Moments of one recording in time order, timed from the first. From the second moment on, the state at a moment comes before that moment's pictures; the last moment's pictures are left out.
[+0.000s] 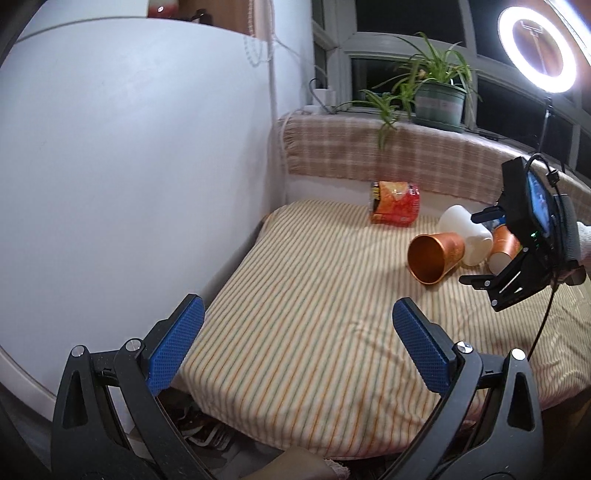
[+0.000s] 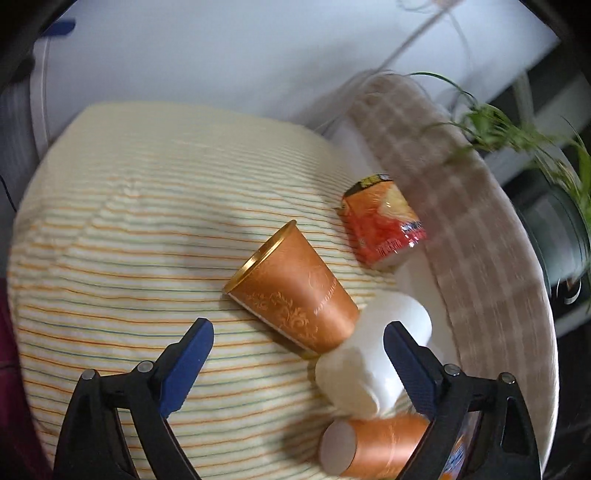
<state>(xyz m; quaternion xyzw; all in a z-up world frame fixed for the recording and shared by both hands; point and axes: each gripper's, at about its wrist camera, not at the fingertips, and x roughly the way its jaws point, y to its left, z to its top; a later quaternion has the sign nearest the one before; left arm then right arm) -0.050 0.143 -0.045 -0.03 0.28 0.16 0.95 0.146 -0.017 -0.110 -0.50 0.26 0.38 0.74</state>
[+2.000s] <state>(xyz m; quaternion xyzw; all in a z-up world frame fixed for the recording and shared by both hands) -0.063 0.160 -0.040 -0.07 0.27 0.15 0.95 0.138 -0.037 -0.088 -0.10 0.42 0.35 0.83</state>
